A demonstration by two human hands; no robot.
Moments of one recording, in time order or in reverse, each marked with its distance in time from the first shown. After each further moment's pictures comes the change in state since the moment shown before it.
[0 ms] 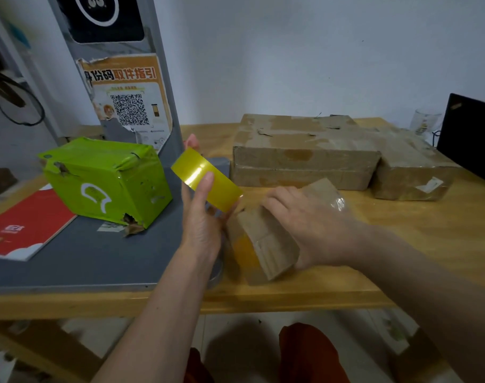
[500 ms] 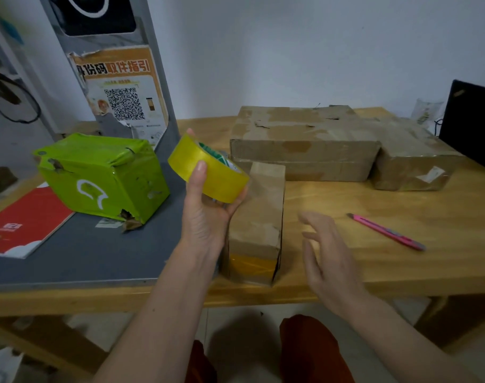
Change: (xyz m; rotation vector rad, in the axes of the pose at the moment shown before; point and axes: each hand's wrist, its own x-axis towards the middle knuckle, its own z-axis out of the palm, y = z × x) left_hand -0.020 0.010 0.017 -0.138 -0.155 -0.003; right_hand -0.052 -0.029 0.092 0.625 0.672 0.321
